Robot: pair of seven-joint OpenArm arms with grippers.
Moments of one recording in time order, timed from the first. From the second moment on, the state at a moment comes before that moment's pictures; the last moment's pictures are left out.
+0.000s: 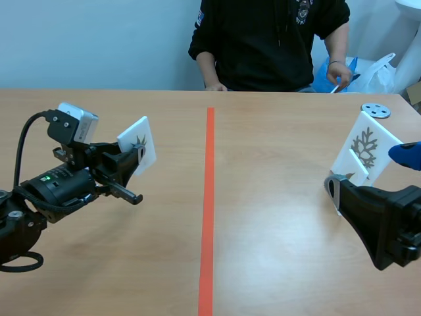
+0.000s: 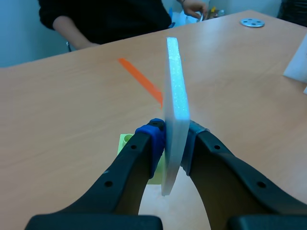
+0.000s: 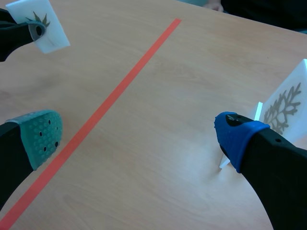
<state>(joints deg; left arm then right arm) -1.0 -27.1 22.2 72.2 -19.7 -16.7 -19.6 -43.9 25.5 19.3 118.8 27.4 32.5 -5.3</state>
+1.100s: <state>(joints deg) -13.6 -21.8 6.8 38.7 -29.9 -6.0 -26.0 -43.9 25.5 19.3 118.8 27.4 32.5 -5.3</state>
